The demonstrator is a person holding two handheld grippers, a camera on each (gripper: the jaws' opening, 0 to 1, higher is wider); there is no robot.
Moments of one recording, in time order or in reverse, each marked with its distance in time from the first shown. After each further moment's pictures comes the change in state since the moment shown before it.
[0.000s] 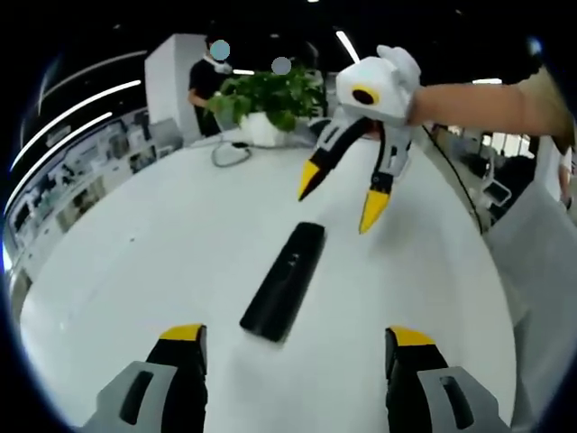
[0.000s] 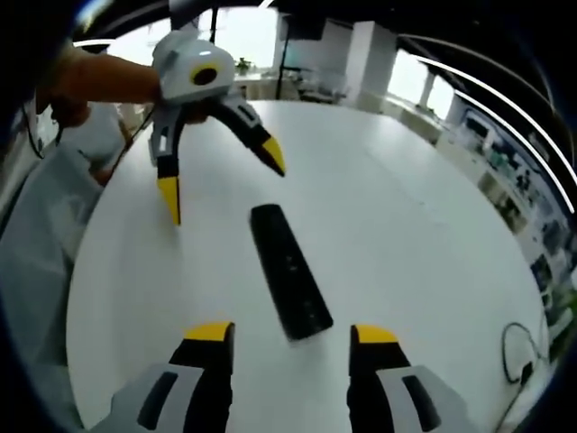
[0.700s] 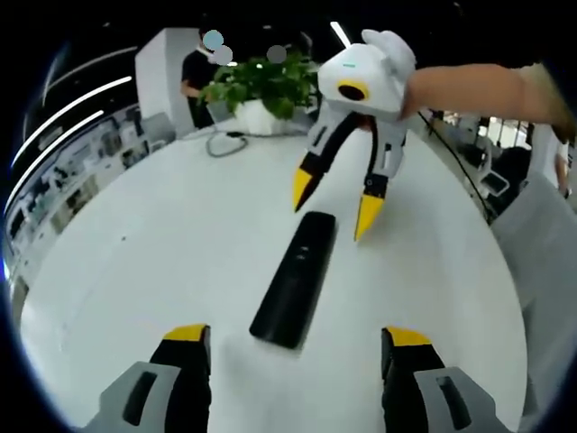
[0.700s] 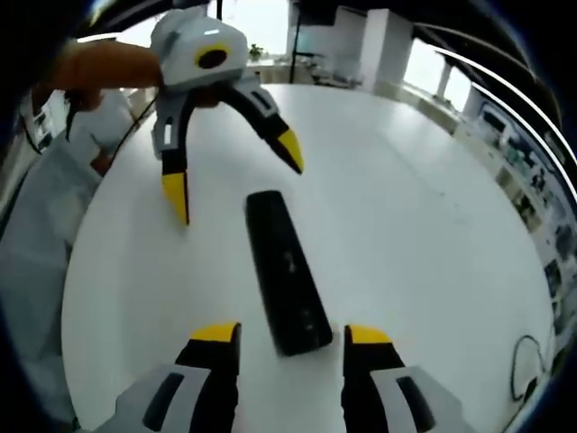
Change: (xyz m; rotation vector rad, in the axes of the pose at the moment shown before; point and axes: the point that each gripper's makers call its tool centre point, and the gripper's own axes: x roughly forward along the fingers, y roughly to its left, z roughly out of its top) left arm 0.014 0.014 -0.005 0.028 0.048 -0.024; right arm 0.026 -0.008 0.001 -0.016 0.067 0.073
